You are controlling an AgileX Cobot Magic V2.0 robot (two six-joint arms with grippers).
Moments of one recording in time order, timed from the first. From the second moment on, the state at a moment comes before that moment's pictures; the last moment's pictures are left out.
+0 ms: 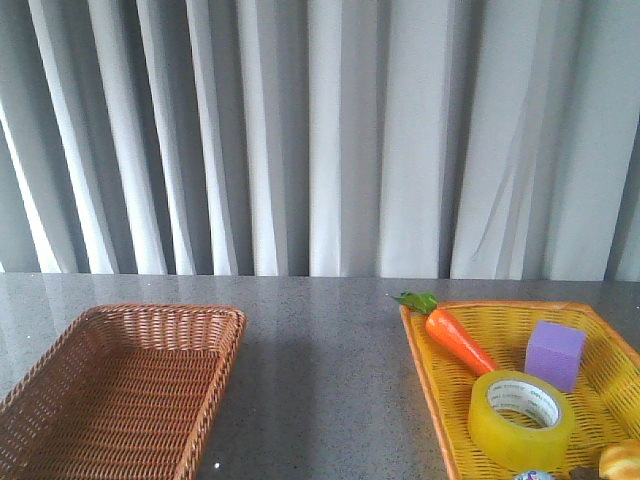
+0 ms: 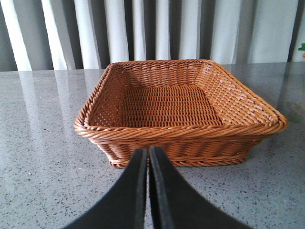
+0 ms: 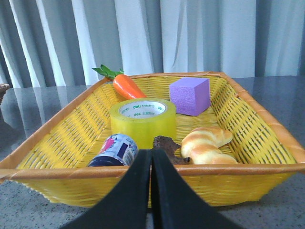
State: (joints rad) left arm -0.03 -0.01 0.03 -0.03 0.14 0.02; right arm 0.06 -0.01 0.03 -0.24 0.08 0.33
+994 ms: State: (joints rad) left arm -0.03 -0.01 0.03 -0.03 0.14 0.02; right arm 0.06 -0.01 0.03 -0.24 0.01 0.33
